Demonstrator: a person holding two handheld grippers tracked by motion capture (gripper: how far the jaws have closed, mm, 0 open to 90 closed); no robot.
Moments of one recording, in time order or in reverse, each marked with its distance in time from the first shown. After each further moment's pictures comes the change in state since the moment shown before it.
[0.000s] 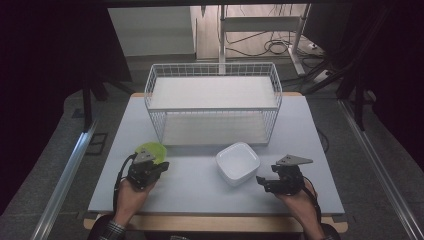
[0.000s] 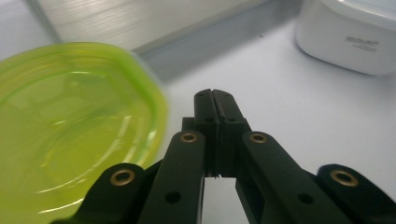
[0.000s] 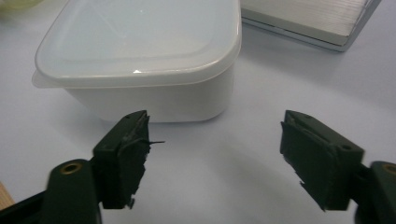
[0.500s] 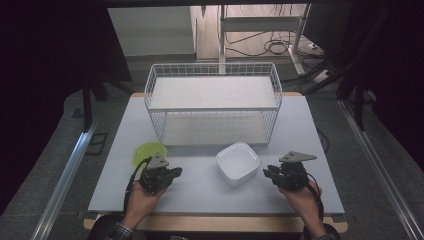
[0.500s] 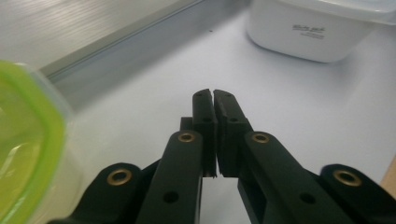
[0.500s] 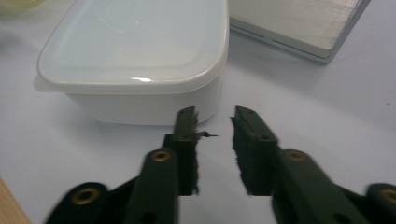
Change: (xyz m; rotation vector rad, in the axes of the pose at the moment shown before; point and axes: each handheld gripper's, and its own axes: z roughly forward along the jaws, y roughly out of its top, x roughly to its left) left arm -0.029 0.002 0.018 0.016 -0.103 0.082; right arm -0.008 0.009 -0.008 0.000 -0.003 -0.034
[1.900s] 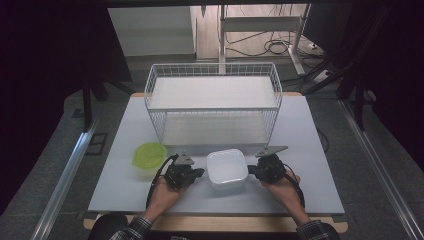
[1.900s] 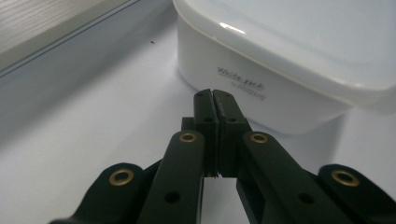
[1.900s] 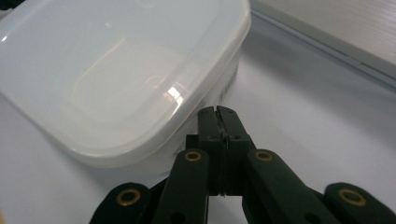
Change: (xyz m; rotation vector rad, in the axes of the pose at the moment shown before) left arm -0.021 0.021 0.059 0.048 -0.105 0.052; right arm 0.020 0.024 0.052 0.100 0.118 -0.095
